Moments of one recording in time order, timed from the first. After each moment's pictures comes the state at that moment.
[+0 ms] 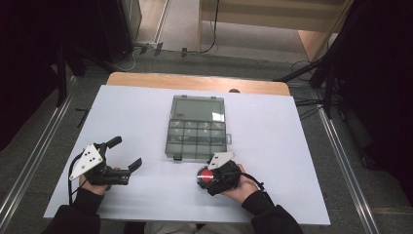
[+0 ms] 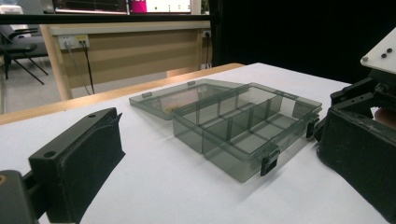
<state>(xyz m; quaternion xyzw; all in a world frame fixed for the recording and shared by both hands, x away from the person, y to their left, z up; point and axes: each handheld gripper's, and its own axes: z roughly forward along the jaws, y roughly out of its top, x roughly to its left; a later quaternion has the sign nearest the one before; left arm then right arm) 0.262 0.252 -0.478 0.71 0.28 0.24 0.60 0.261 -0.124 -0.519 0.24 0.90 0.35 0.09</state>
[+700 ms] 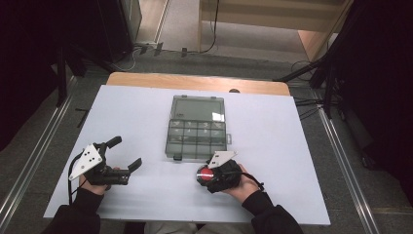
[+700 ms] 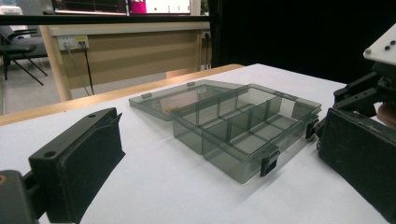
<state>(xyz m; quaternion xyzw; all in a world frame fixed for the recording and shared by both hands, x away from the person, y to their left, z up) 0.262 0.253 -0.477 0.71 0.27 0.24 0.60 0.260 -0.124 -0.509 0.25 0.89 0.36 0.10</state>
